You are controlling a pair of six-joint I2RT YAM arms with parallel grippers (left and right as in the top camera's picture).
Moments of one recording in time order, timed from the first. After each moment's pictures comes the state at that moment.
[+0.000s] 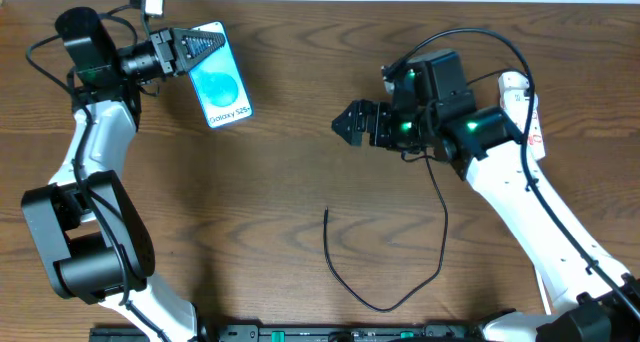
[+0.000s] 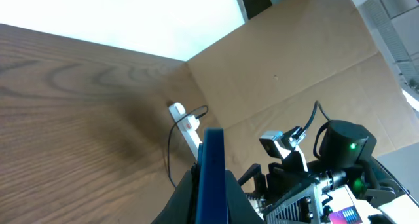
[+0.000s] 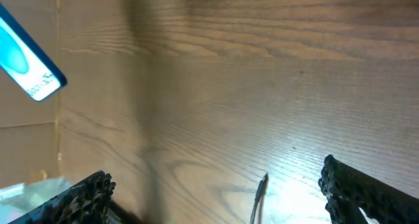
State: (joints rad) left arm 0.26 1.88 1.31 0.38 1.47 -0.80; right arm 0.42 1.53 1.30 -0.69 -0.45 0.55
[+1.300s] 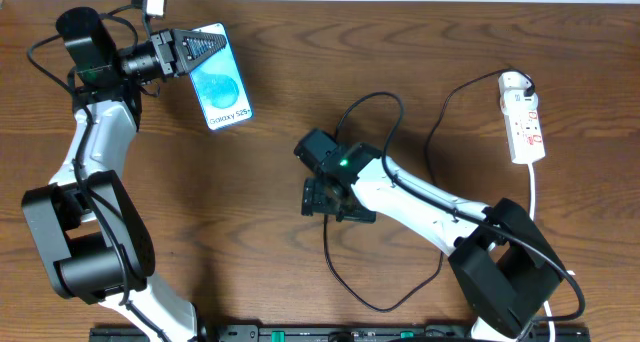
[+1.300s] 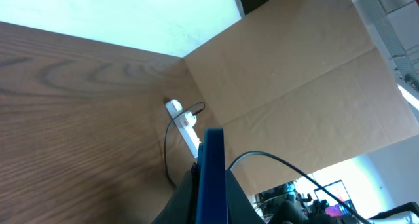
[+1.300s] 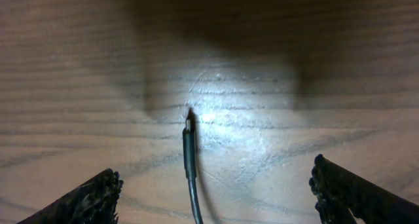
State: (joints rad) left arm 0.26 1.88 1.31 0.38 1.48 -0.80; right arm 0.81 1.87 1.26 -0.85 -0.06 0.93
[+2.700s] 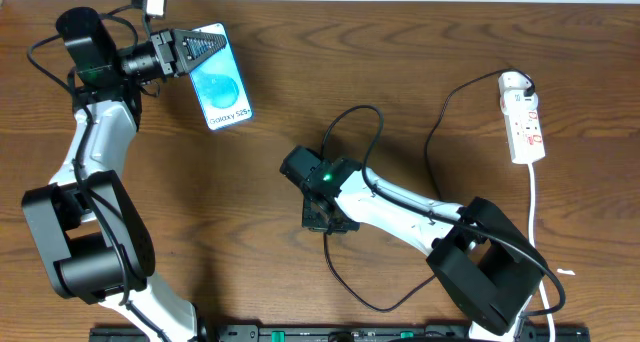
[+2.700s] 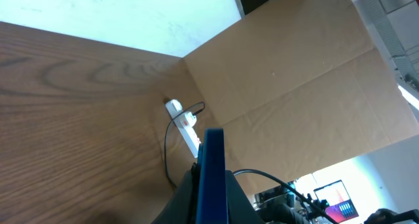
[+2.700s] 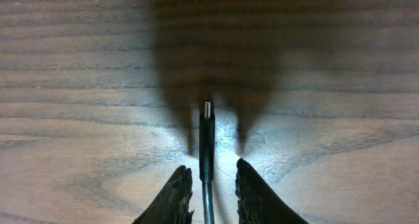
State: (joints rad) left arm 0.26 1.88 1.31 0.38 1.48 -0.80; right arm 0.87 1.93 1.25 -0.82 -0.06 0.96
